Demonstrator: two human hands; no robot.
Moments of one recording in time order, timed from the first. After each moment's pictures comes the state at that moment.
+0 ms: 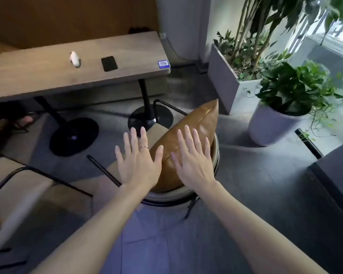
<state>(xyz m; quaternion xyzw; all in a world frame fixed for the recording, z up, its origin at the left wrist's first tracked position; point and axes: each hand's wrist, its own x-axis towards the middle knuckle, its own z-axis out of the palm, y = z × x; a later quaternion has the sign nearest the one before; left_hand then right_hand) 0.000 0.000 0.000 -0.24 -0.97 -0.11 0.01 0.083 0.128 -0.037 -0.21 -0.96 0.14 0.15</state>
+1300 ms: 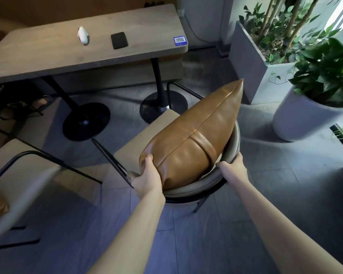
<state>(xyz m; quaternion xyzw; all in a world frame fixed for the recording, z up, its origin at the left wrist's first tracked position) -0.002 0.010 -0.094 0.41 -0.67 -0.60 -0.13 0.084 0.202 -0.145 -0.57 -0.63 0.53 -0.03</state>
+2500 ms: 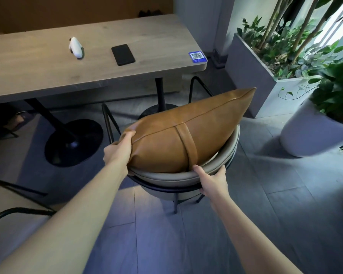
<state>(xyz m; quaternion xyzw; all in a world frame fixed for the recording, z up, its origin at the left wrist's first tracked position) -0.330 -0.023 -0.101 0.24 -0.75 -0.58 -0.21 -0.143 0.124 -0.183 -0.55 -0.52 0.64 0.09</state>
